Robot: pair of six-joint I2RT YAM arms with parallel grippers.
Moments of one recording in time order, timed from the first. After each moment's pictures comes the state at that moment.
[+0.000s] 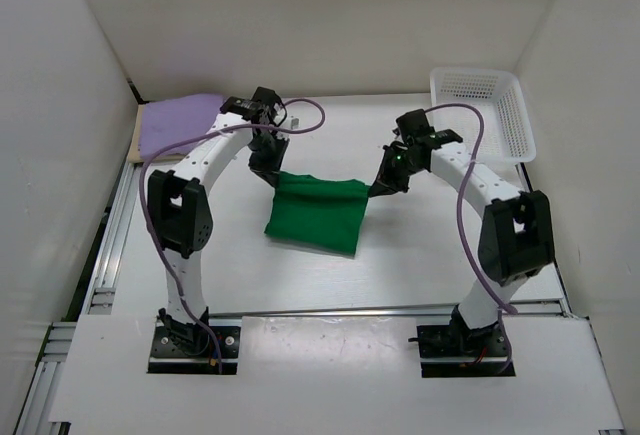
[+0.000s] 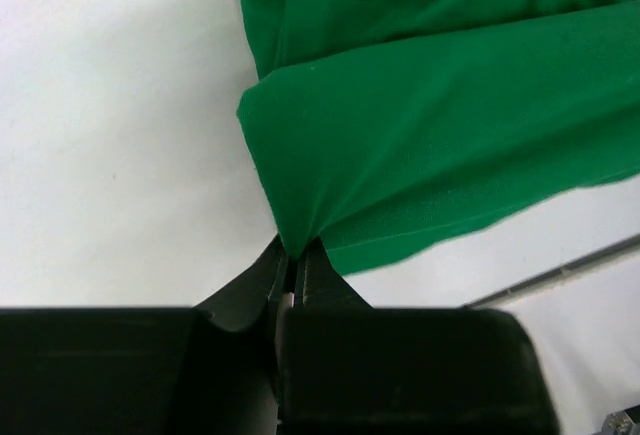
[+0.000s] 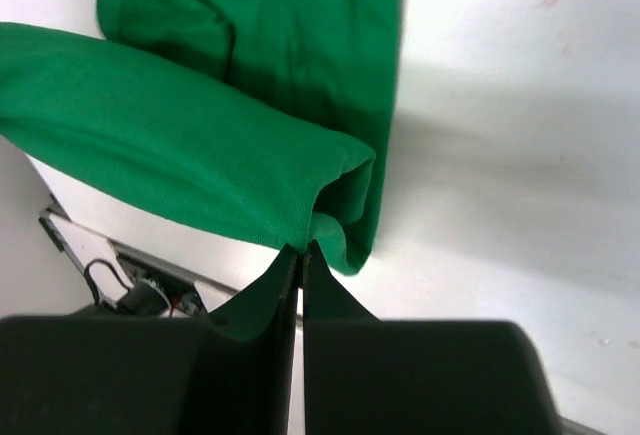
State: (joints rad) left arm -0.38 1.99 1.84 -1.18 0.17 -0.02; right arm 0.36 1.70 1.34 -0.78 -0.38 0.62
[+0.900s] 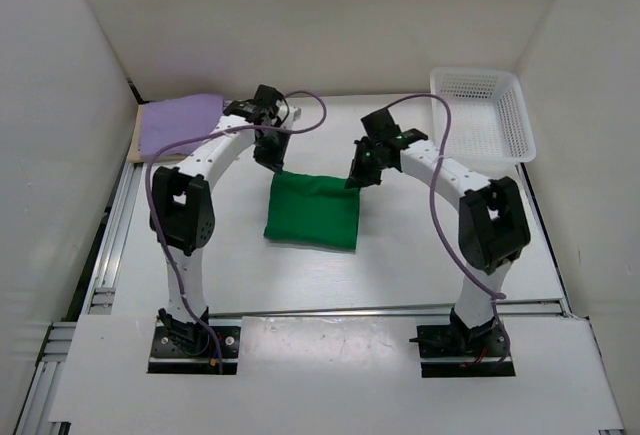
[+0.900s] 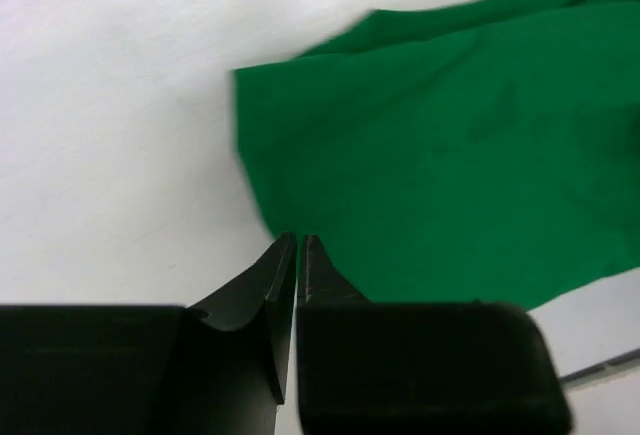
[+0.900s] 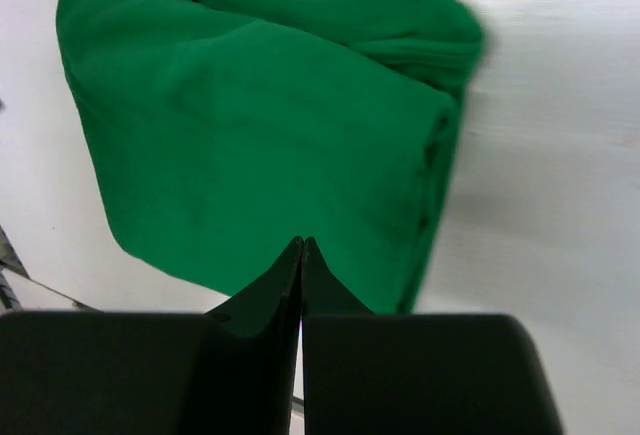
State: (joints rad) left arm -0.35 2.02 1.81 -0.95 0.11 0.00; right arm 0.50 1.81 1.45 -0.64 -0.20 0.65
